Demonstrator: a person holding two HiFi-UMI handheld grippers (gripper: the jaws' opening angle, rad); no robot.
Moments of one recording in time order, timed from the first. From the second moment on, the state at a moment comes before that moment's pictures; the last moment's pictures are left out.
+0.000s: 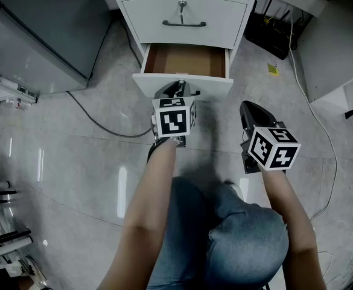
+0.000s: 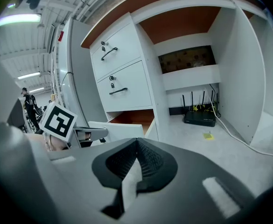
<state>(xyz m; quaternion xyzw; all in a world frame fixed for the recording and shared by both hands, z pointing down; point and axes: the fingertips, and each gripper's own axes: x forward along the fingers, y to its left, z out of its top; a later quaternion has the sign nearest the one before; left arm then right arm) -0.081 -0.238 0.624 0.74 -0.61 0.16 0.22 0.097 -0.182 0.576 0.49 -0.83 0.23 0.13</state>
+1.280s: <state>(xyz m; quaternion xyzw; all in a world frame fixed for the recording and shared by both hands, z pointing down) -0.085 -0.292 0.625 0.74 -0.61 0.18 0.22 0.110 -0.262 0.597 0.50 -0.83 0.19 0.18</state>
